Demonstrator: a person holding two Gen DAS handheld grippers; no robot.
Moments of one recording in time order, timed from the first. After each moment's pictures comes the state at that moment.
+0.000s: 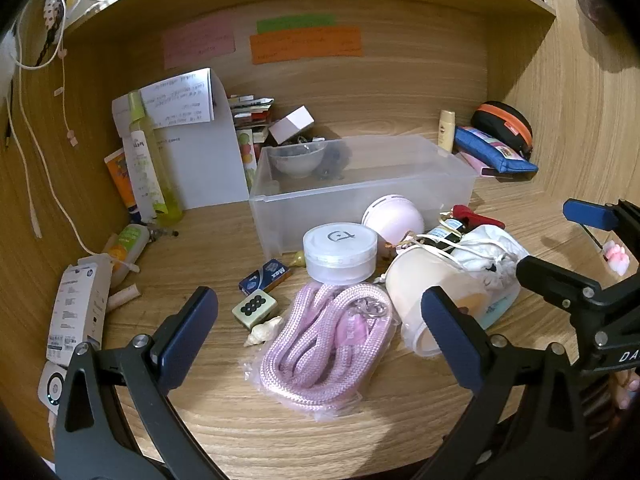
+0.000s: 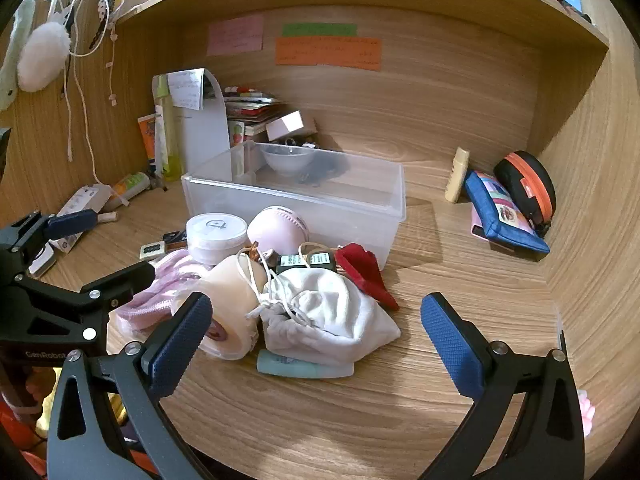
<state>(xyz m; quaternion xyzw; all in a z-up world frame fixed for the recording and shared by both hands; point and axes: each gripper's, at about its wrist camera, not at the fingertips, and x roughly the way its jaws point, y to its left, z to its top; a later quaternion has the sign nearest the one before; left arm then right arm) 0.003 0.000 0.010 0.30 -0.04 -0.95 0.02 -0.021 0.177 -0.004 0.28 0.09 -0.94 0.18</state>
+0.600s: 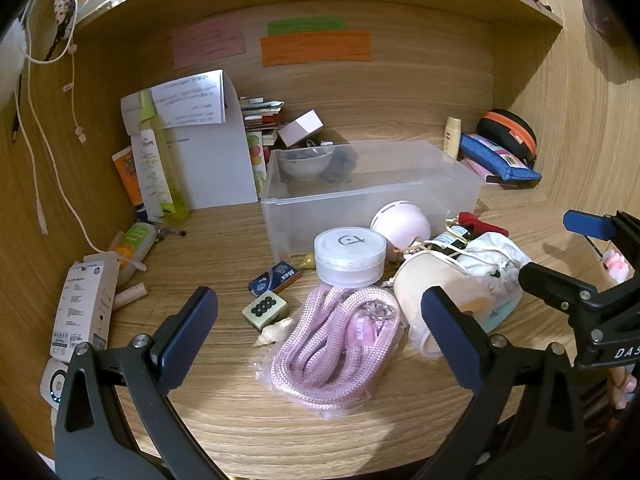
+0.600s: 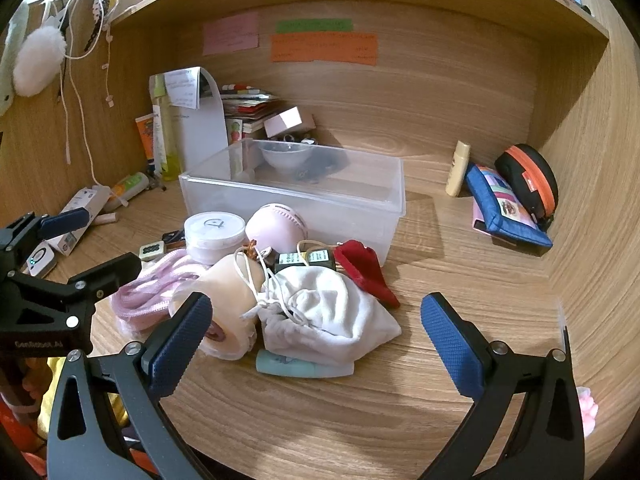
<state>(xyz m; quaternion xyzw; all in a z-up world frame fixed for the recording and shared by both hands) 0.007 -0.007 0.012 0.29 -0.03 -0.96 0.02 -0.025 0.180 -0.003 0.29 0.08 -0.94 0.18</state>
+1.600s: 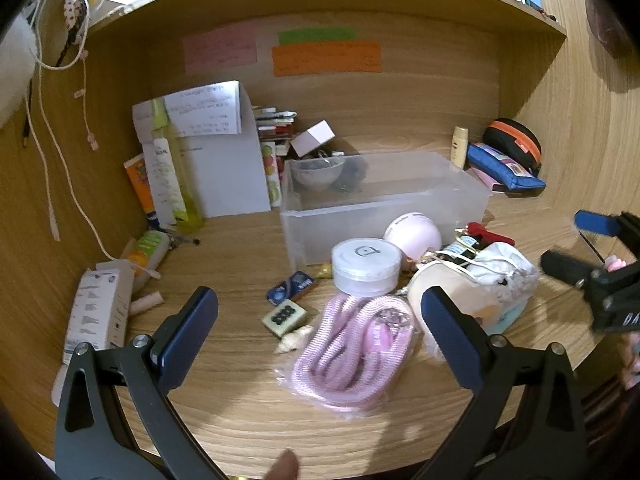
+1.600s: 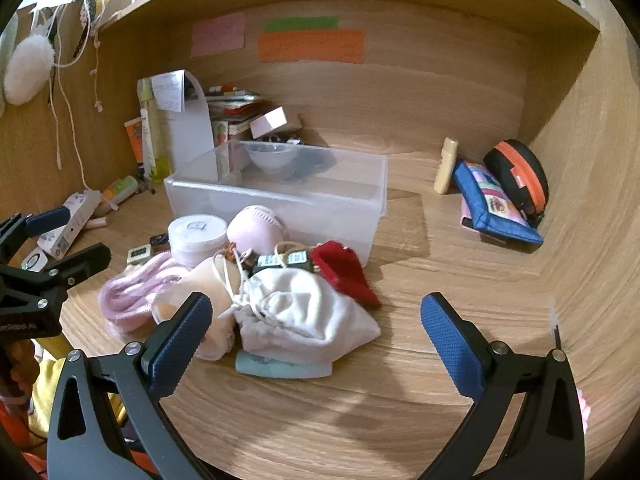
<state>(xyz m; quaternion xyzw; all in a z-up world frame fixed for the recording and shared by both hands) 0.012 -0.022 0.023 0.28 -0.03 -0.96 0.03 -0.032 0.195 0.002 0.29 0.07 -0.94 0.17</state>
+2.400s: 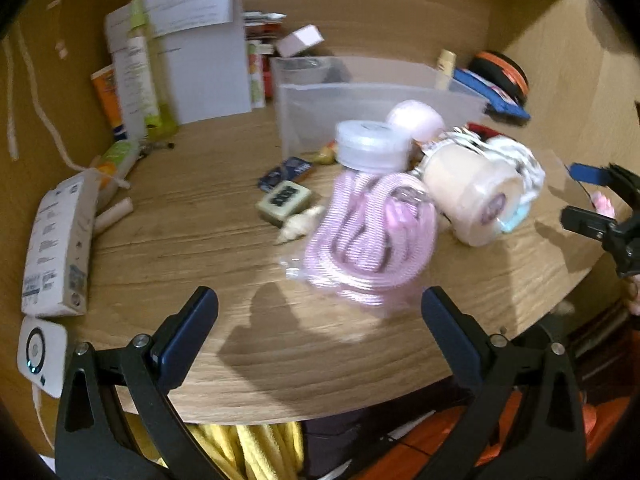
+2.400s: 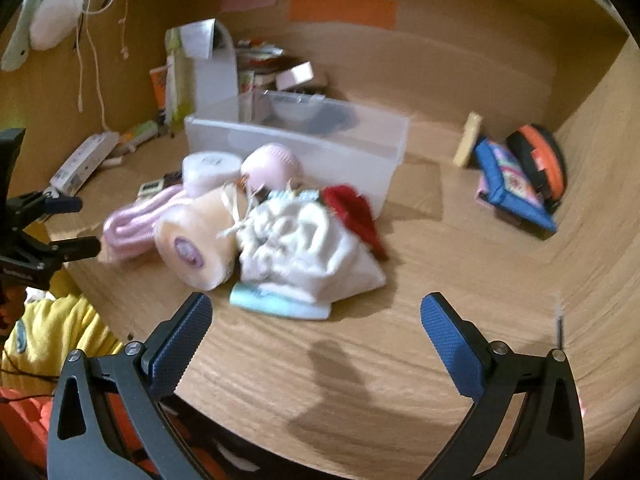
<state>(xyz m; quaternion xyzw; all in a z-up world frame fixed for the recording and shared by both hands) 0.019 -0.053 -0.039 0.40 -0.01 -0.92 -0.04 -0.022 0.200 -0.025 0.35 0.13 -0.90 0.21</state>
